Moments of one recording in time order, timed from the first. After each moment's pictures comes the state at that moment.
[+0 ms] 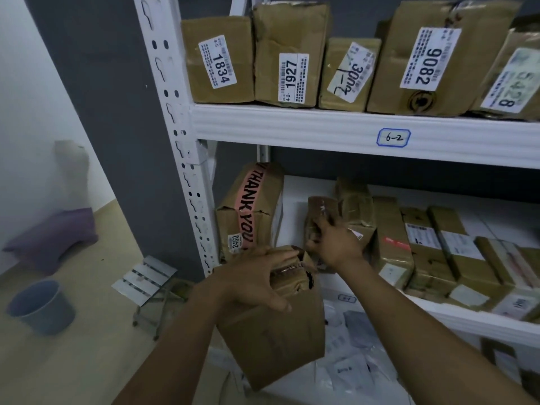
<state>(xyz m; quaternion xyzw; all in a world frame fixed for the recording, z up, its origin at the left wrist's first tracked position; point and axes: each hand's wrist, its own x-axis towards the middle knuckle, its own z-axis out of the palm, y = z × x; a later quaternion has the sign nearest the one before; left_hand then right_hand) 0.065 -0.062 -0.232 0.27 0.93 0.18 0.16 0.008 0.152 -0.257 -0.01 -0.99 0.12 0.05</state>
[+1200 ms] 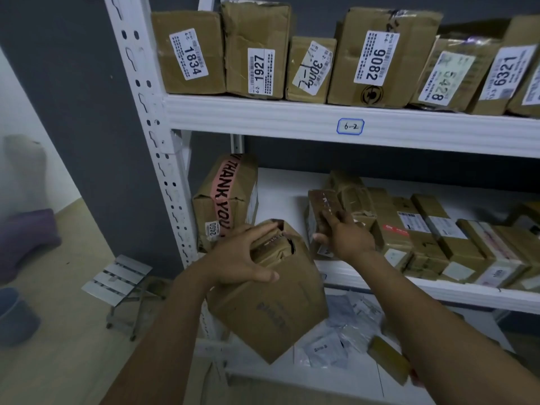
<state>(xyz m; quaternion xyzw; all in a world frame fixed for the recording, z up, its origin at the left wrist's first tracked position) 0.083 -0.051 -0.221 0.25 0.90 0.33 0.12 0.059 0.216 -0.245 -0.06 -1.00 0.03 0.02</state>
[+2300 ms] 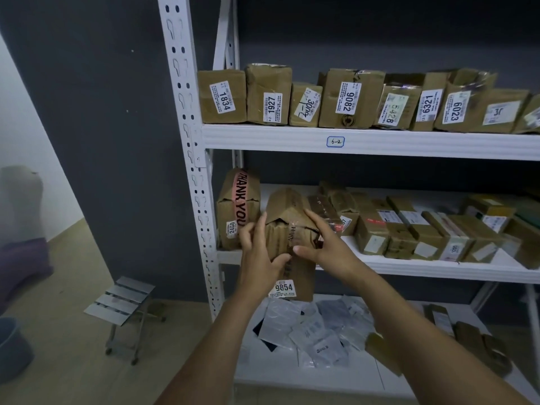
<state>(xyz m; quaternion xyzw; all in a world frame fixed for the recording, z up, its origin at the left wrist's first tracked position) 0.188 -0.049 -0.228 0.18 0.84 0.49 -0.14 0.208 0.120 -0.202 0.03 -0.82 0.57 0.06</state>
